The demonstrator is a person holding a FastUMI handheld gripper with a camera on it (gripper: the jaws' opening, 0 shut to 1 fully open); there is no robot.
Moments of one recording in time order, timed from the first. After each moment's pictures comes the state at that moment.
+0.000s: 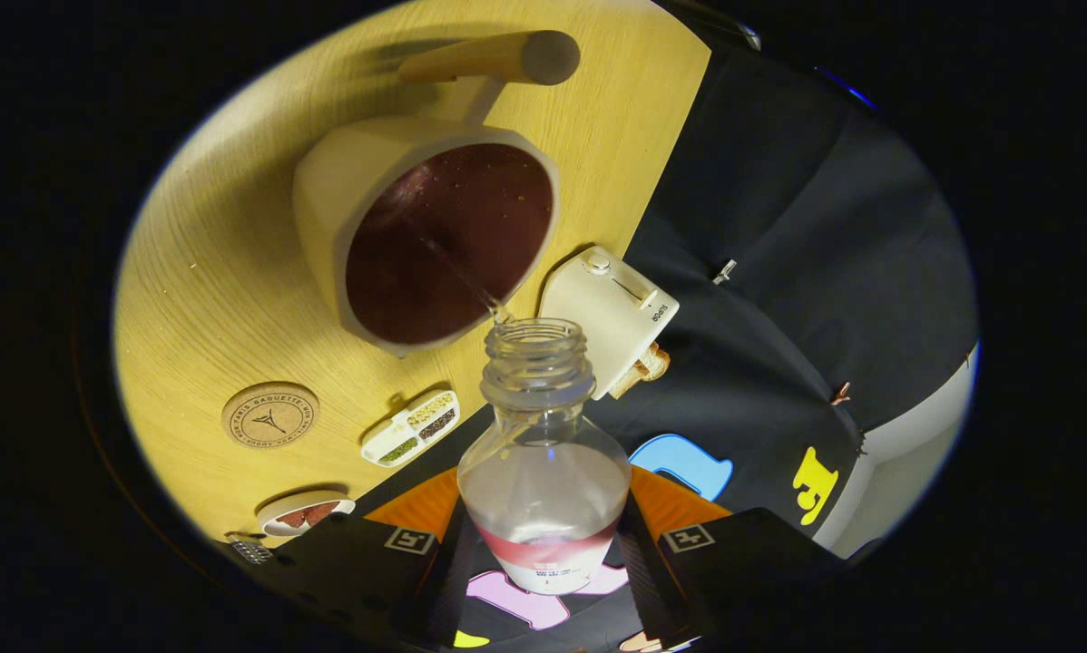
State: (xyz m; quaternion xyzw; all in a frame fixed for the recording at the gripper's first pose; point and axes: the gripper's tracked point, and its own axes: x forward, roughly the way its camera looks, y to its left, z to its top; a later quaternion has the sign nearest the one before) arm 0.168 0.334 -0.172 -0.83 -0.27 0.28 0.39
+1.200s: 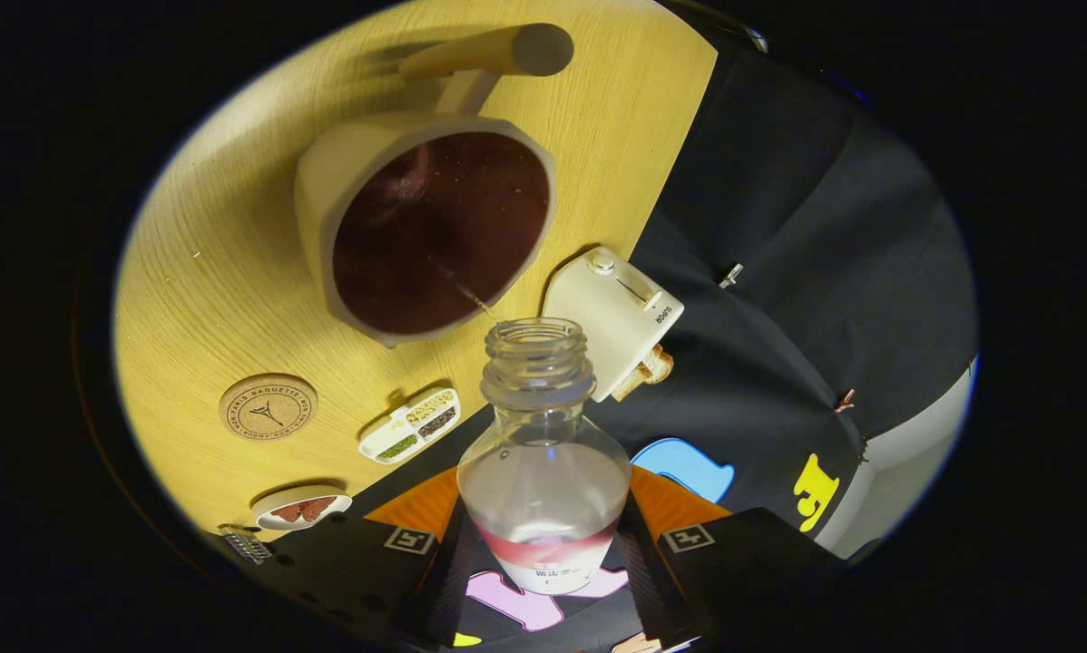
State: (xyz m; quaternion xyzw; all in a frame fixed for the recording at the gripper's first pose) arm 0.172 0.334 -0.173 -0.84 -0.27 0.29 0.38
